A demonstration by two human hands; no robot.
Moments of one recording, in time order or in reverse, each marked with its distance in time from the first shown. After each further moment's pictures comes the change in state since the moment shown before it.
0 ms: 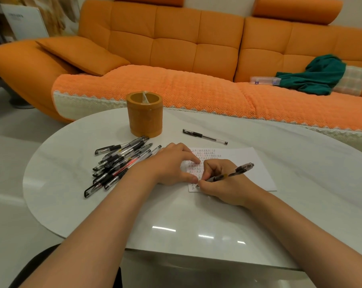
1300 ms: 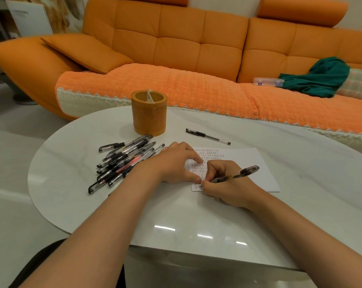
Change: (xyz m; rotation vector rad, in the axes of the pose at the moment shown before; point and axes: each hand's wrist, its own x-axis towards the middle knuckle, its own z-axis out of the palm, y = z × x) left_hand -0.001 0.002 0.000 -0.012 -0.012 -0.035; right_hand -0.003 0.000 0.003 -0.039 0.035 -0.015
